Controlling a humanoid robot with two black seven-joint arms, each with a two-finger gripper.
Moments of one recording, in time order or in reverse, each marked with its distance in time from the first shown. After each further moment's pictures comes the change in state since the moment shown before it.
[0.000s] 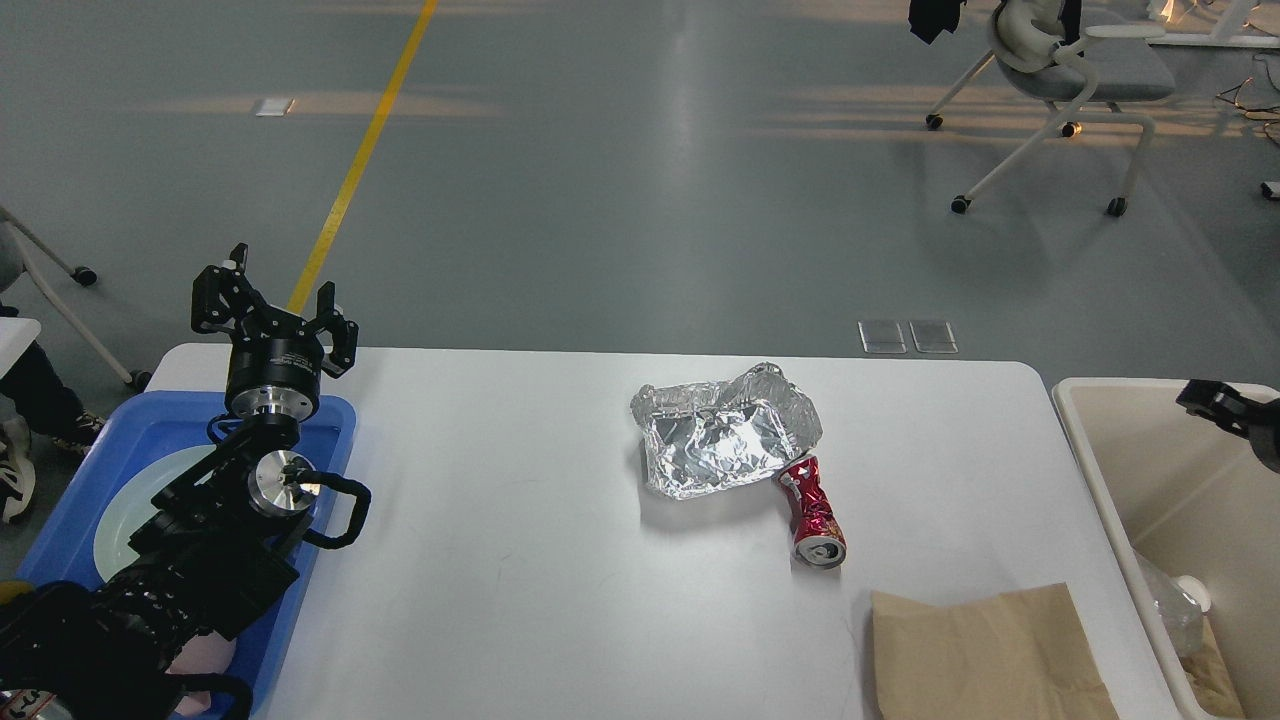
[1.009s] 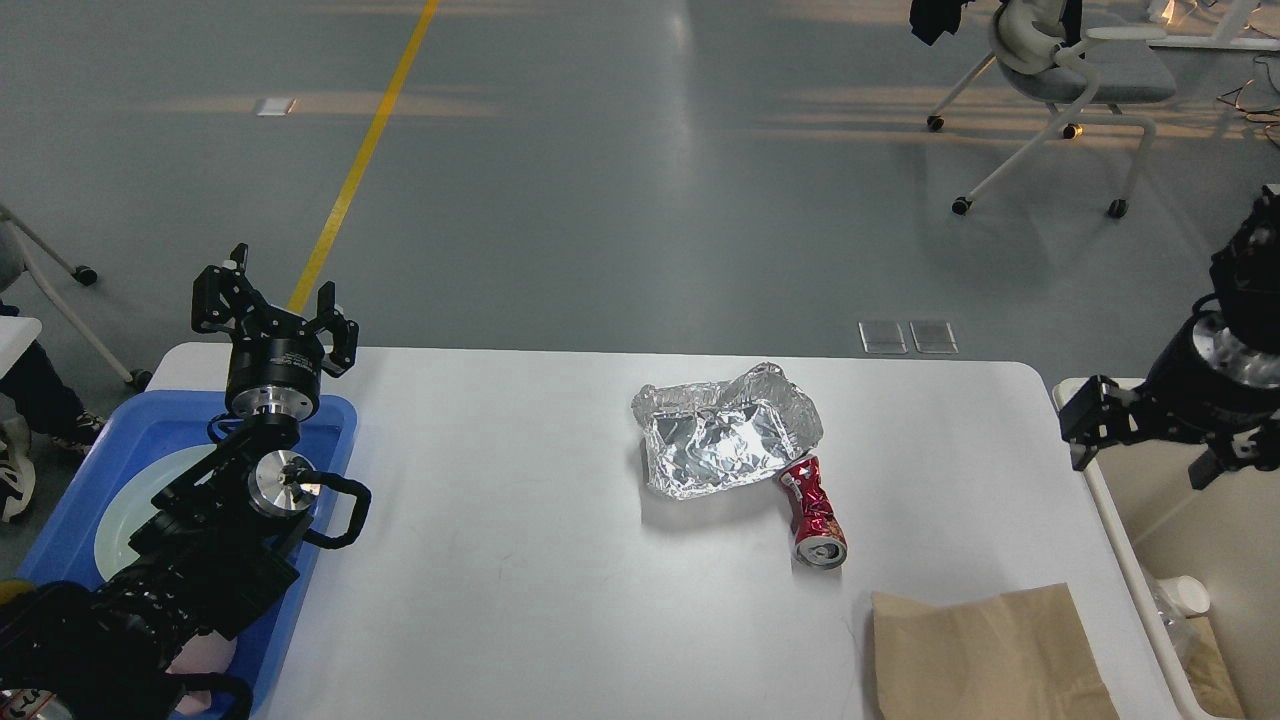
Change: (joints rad) left arm 0.000 0.000 0.000 0.000 0.000 -0.001 0.000; right arm 0.568 0.173 -0.455 0.516 -0.040 0.636 0.009
